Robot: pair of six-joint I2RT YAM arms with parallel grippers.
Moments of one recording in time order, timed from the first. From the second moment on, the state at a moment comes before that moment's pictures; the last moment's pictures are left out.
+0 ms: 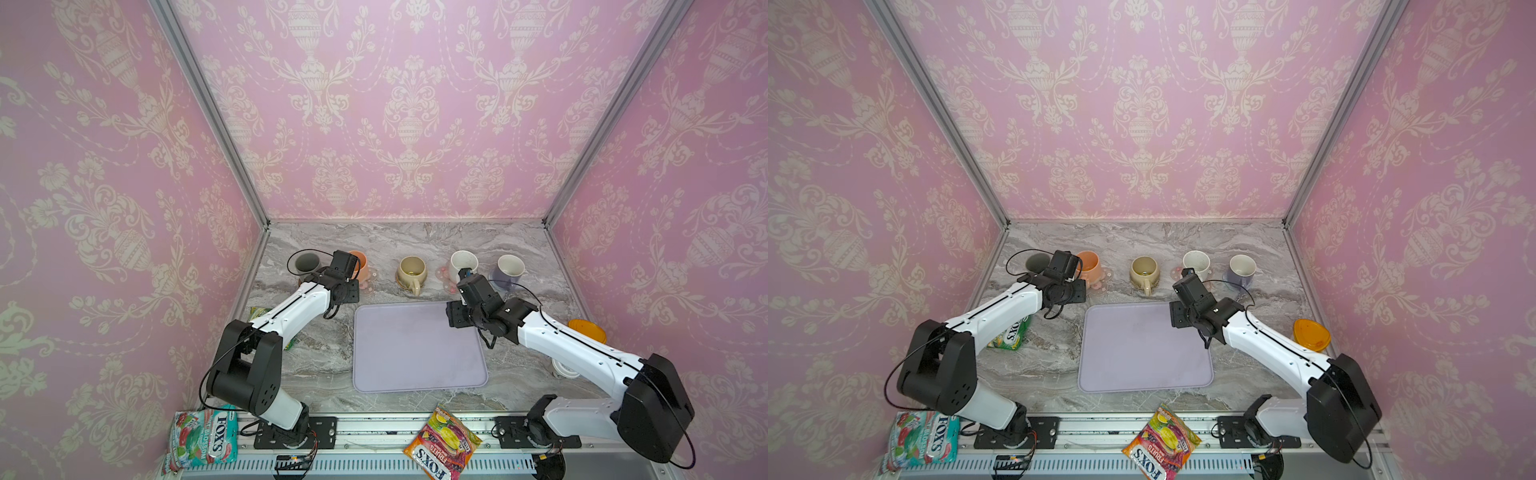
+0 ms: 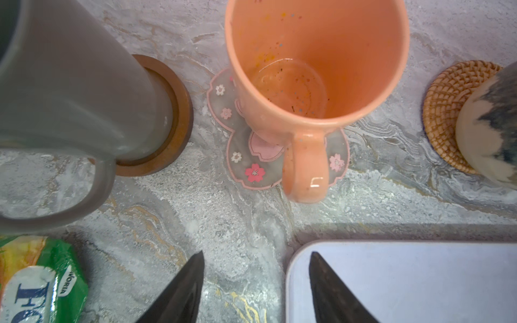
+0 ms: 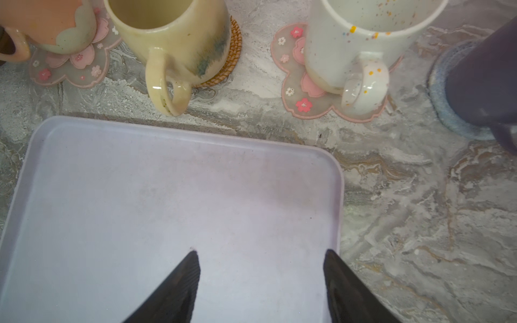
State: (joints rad) left arm -0.33 1.52 1.00 -0.53 -0.21 -0.38; right arm 0.60 1.28 0.88 -0.55 0.22 0.42
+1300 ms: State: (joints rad) left arm -0.19 1.21 0.46 0.18 -0.69 -0.12; right arm 0.12 1.13 0.48 0.06 0.27 0.13
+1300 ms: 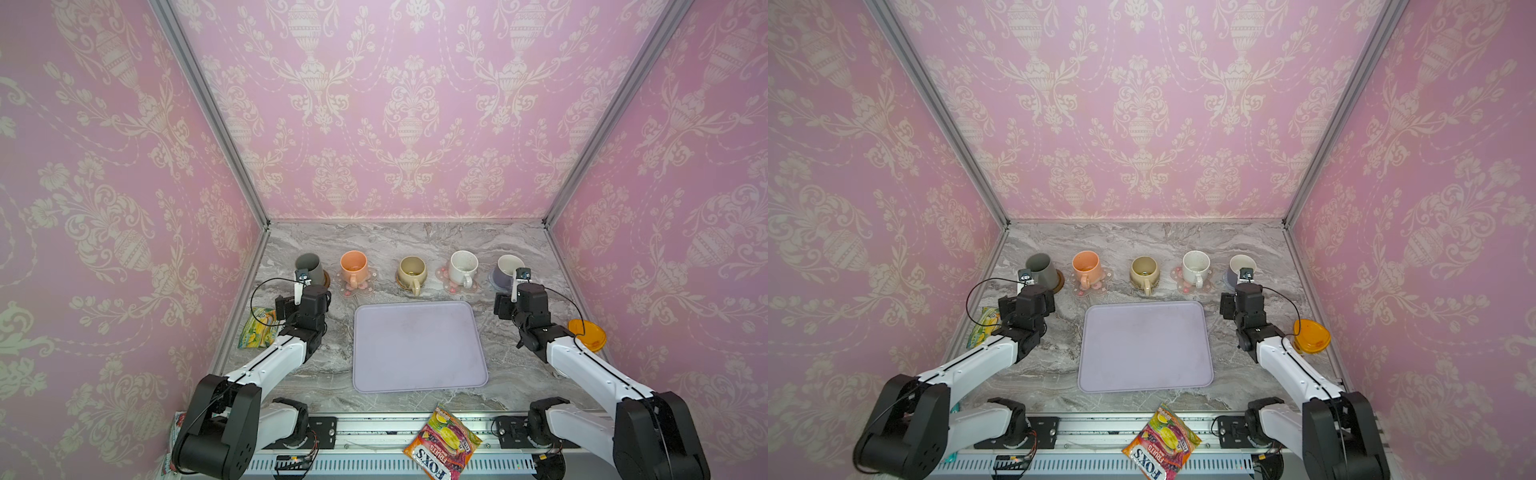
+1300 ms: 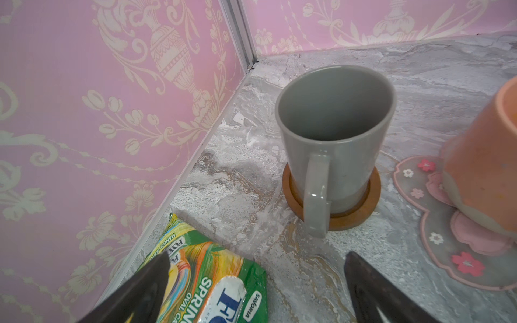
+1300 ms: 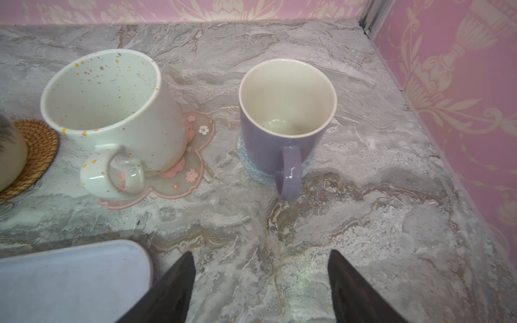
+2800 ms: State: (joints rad) left arm -0.09 1.57 0.34 0.91 -0.40 0.01; right arm 0.03 1.55 0.24 1.00 0.01 0.04
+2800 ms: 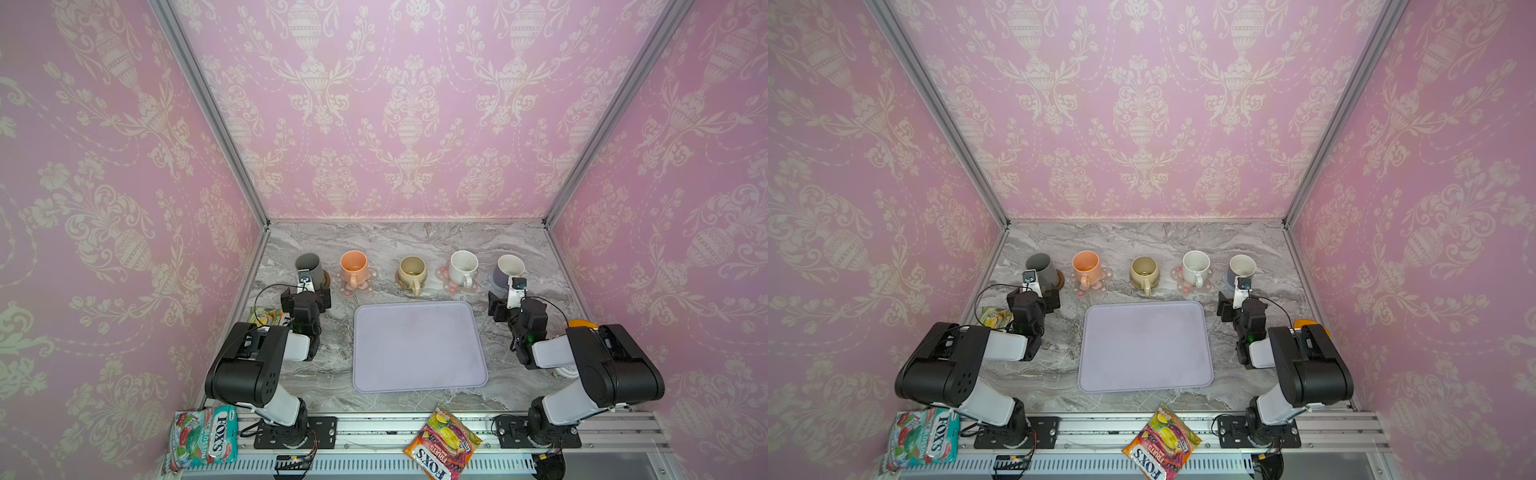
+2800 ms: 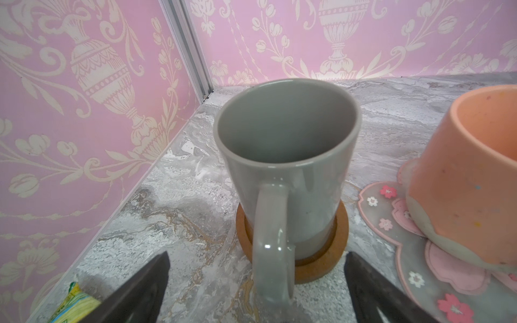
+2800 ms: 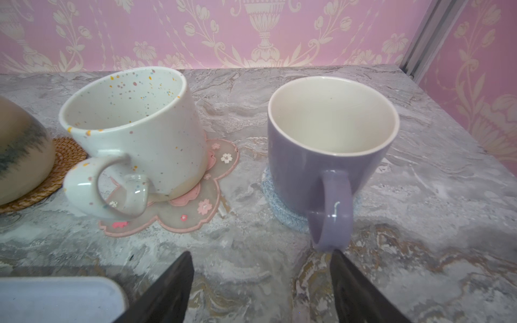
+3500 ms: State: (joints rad) left arm -0.03 1.64 0.33 0.98 -0.29 0.01; right arm 0.03 1.55 0.35 0.91 0.02 0.03
